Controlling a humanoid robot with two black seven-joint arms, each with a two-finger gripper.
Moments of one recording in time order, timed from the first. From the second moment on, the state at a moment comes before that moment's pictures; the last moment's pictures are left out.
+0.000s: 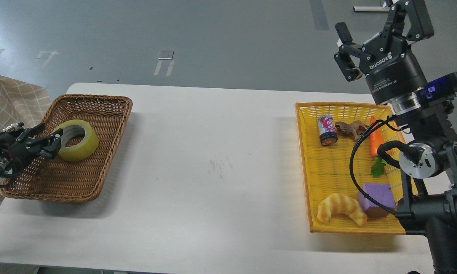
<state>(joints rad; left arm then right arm) -0.56 0.70 -0.34 -0.41 1.67 0.42 -0.49 0.40 0.00 1.53 1.50 -0.93 0.33 0.05</state>
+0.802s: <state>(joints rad) -0.88 0.54 -0.35 -0.46 0.98 0.31 -0.49 0.39 0.00 1.52 1.50 -0.93 0.33 0.03</state>
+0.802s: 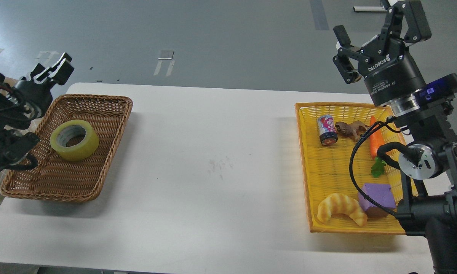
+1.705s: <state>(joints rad) -1.09 0.14 -0.59 -0.64 0.23 -0.34 -0.49 0.44 -0.02 1.52 1.46 -0.94 0.33 0.00</state>
